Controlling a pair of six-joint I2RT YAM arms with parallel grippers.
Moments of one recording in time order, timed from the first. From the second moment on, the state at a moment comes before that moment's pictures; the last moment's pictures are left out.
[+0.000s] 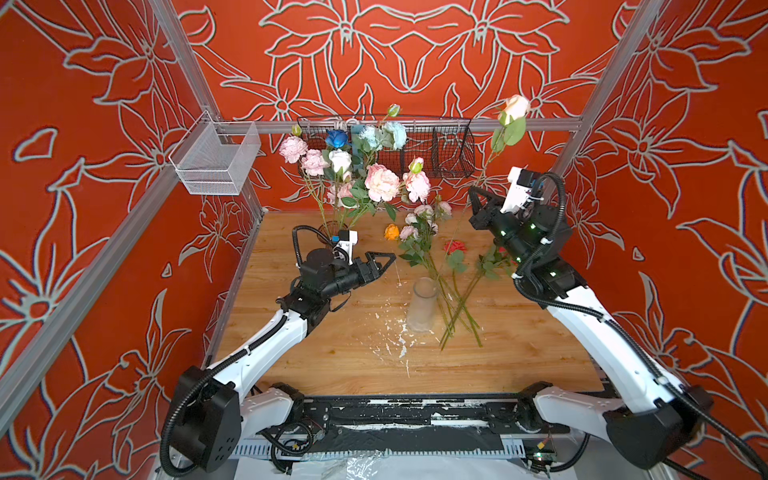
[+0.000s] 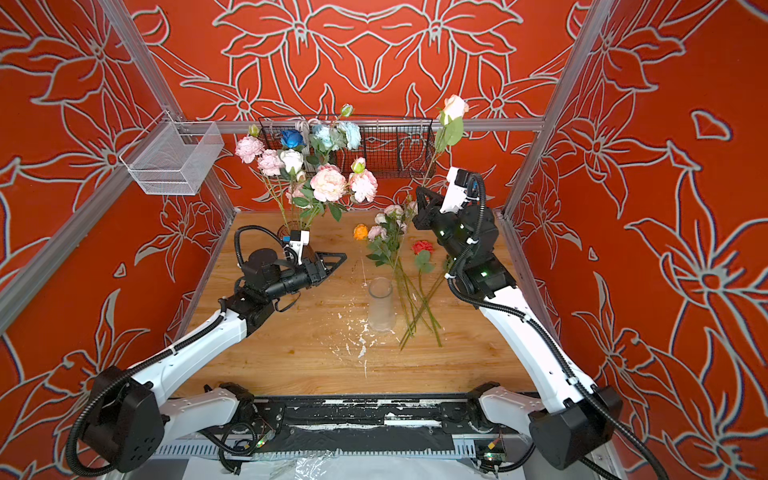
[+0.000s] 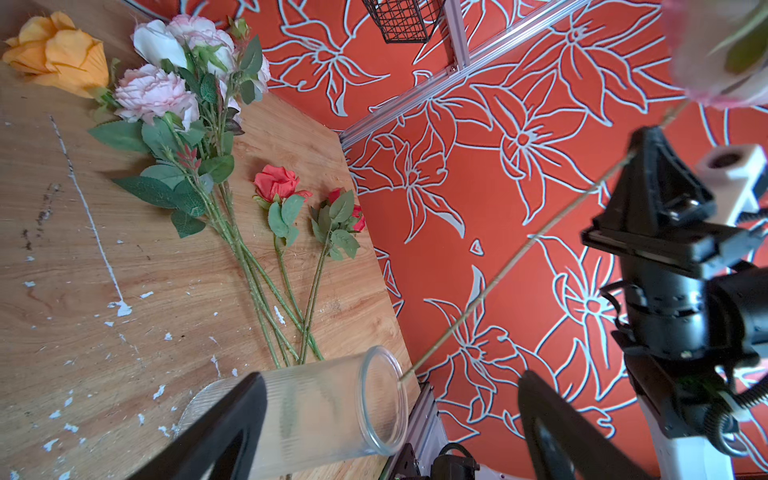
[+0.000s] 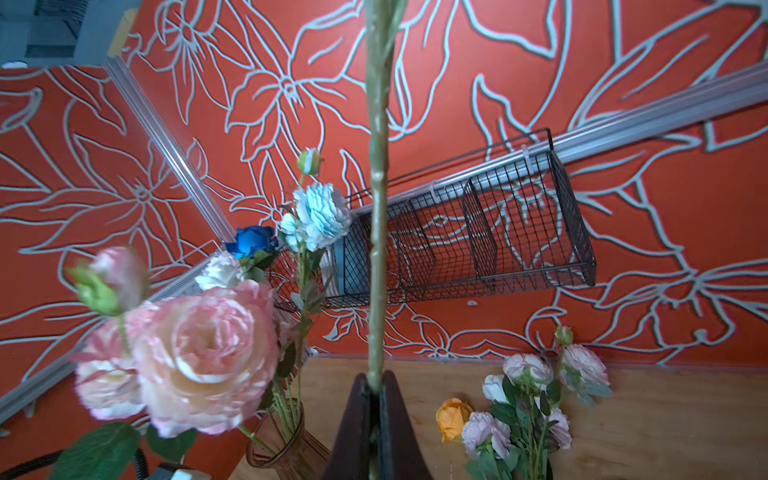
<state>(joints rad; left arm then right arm) -0.36 1.18 0.75 0.27 0.57 -0.97 0.39 1.20 1.22 0.09 -0.04 0.47</state>
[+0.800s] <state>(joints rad) -0.34 1.15 0.75 0.28 0.58 -0.97 0.57 1.20 0.94 0.14 -0.05 0.48</state>
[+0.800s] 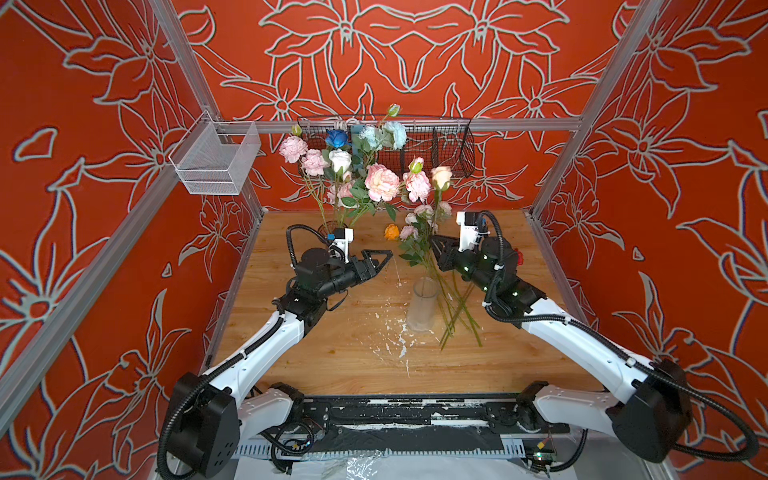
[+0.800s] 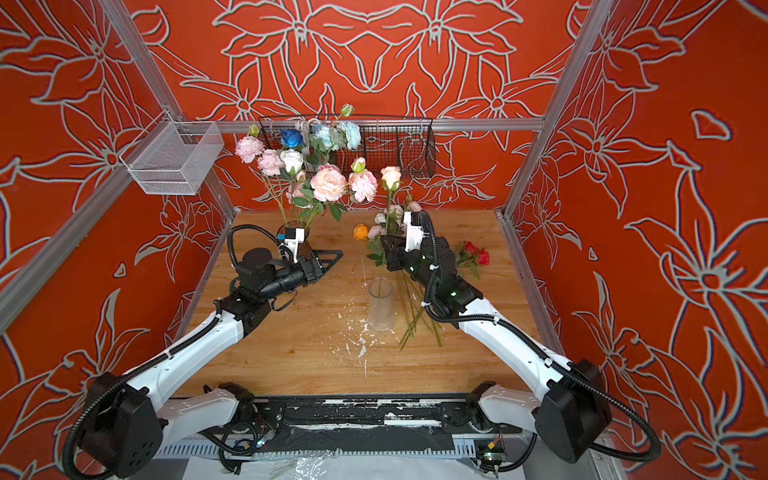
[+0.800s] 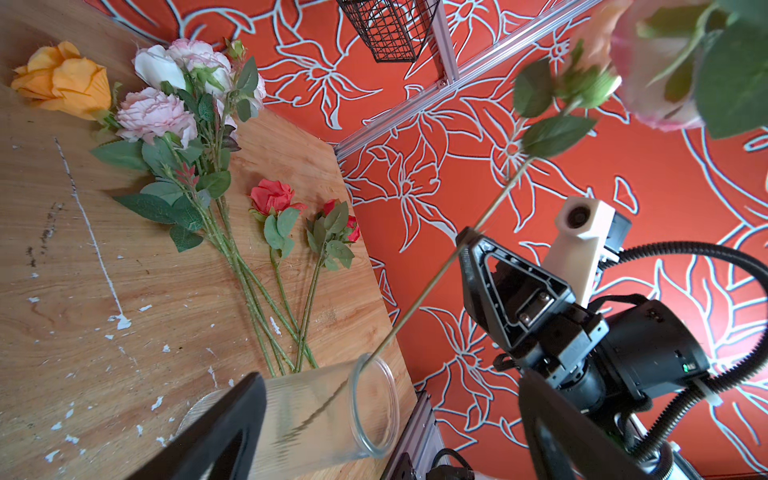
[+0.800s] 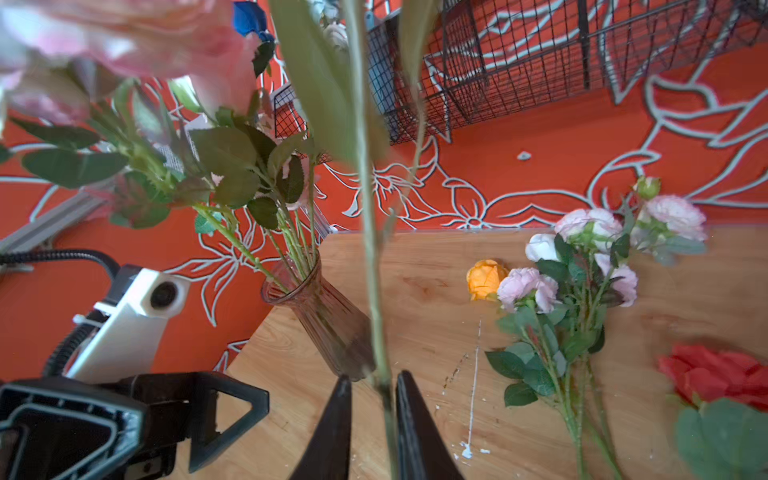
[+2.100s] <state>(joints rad) -0.34 1.21 0.75 0.26 0.57 -0.98 0.15 1.51 0.97 -0.42 0.04 0.61</state>
